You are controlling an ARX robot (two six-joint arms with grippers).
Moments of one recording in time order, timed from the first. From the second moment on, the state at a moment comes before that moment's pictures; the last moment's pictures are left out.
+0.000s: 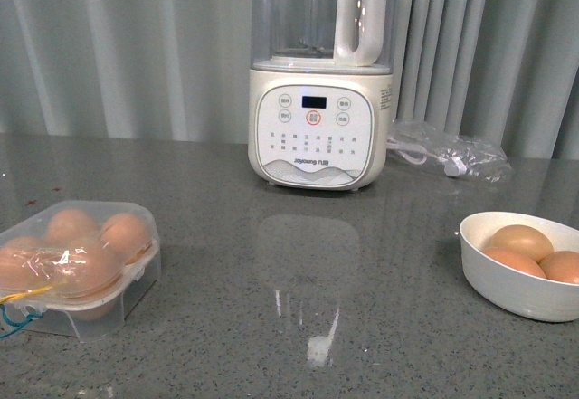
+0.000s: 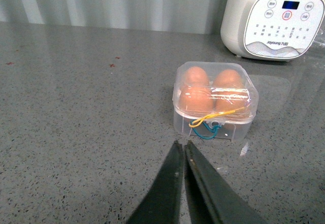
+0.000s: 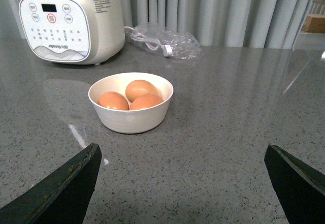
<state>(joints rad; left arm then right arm) 0.00 0.00 0.03 0.00 0.00 0.00 0.00 0.00 0.00 0.00 0.00 -0.01</state>
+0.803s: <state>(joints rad) 0.00 0.00 0.03 0.00 0.00 0.00 0.00 0.00 0.00 0.00 0.00 -0.01</state>
